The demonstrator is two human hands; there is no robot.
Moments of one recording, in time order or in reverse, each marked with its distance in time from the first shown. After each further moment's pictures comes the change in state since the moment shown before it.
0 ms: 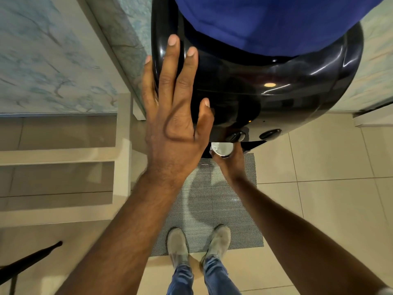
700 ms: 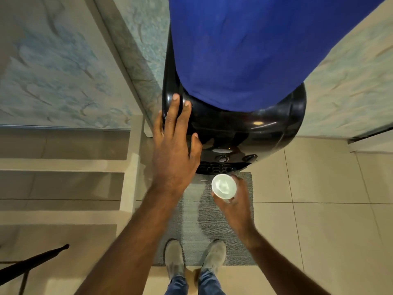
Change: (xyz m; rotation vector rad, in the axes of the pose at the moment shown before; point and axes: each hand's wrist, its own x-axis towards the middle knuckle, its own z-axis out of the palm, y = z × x) left_hand -0.002 0.033 -0.024 0.051 -0.161 -0.234; right_hand -0.101 -0.051 -0.078 -0.029 -0.105 -0.058
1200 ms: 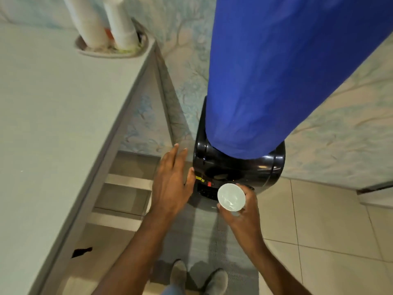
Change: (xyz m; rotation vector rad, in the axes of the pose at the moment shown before) left_hand -0.030 0.045 -0.148 0.134 -0.067 -0.139; right_hand -0.065 -0.193 -0.065 0.064 -0.053 -0.238
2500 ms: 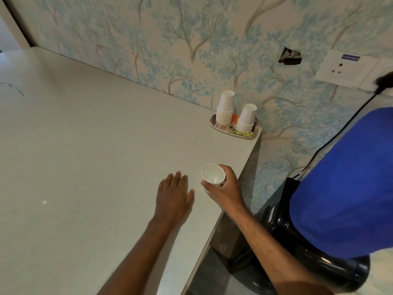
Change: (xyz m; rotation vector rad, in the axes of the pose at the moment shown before) left_hand -0.004 -0.179 -0.228 0.271 0.089 -0.320; right_hand 0.056 -0.298 0.259 -0.072 -0.428 -0.283
